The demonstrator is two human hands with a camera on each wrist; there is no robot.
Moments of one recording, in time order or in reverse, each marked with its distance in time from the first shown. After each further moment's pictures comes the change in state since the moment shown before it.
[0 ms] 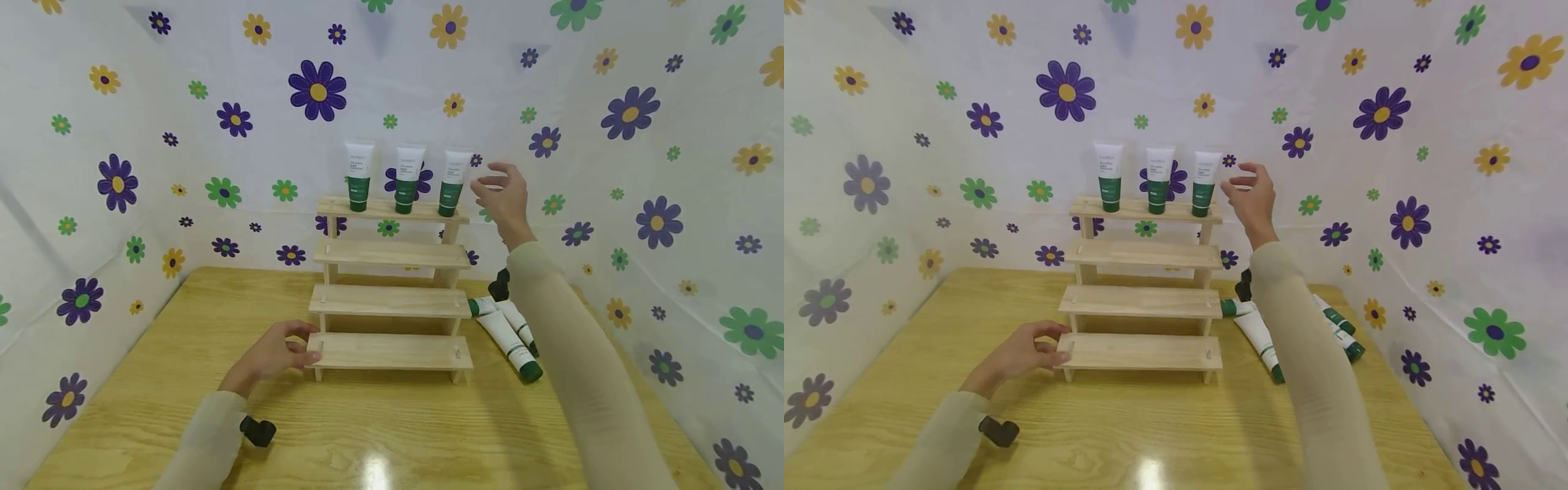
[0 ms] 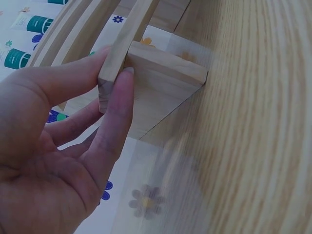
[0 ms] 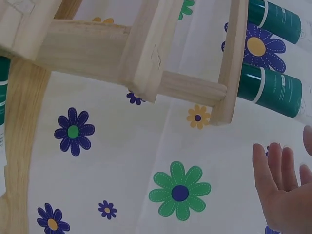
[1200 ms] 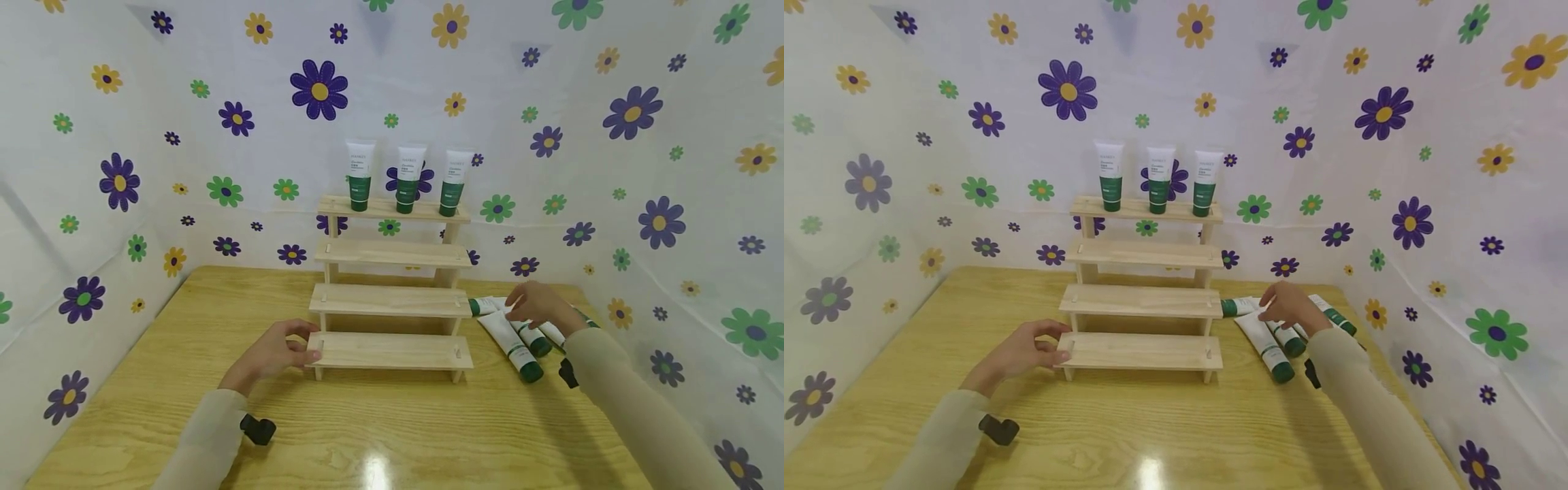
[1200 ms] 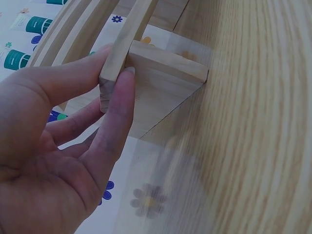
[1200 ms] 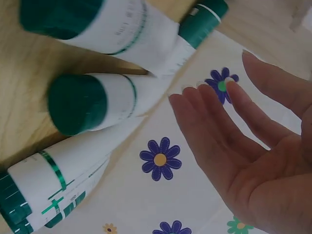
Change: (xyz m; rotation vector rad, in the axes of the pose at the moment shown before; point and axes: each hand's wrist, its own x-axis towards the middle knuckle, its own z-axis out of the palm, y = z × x) left_hand -0.004 0.004 0.000 0.008 -0.006 0.005; right_hand -0.087 0.109 -0.080 -0.649 -0.760 0.150
